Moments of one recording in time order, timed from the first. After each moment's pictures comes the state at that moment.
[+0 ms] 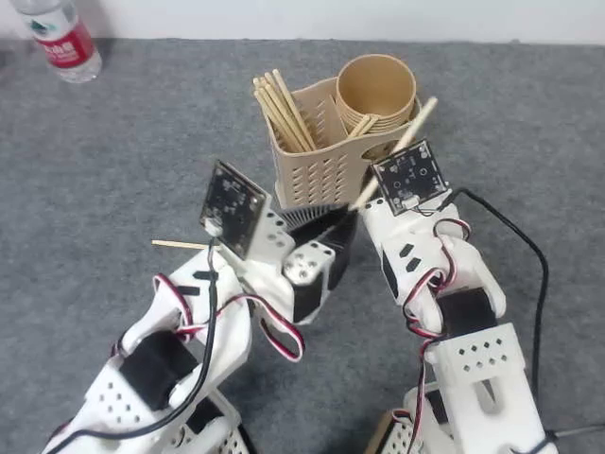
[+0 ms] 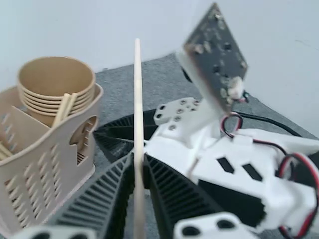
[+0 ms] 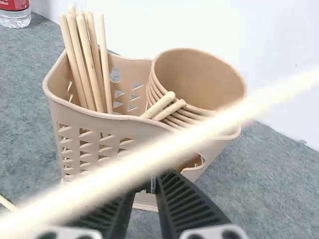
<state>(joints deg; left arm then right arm) 39.3 -66.0 45.8 43.5 -0.3 -19.2 -56.5 53.8 33.4 14.4</state>
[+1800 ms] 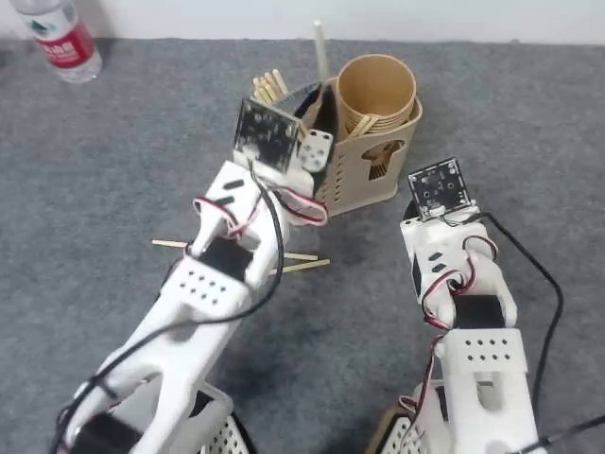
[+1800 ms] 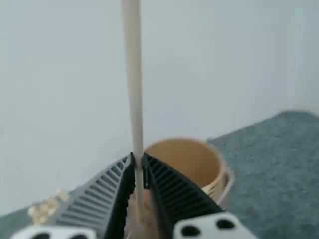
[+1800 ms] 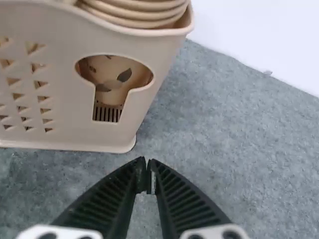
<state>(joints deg) 21.2 -30.4 48.3 -10.6 -16.9 -5.7 -56.5 67.3 27.8 20.0</state>
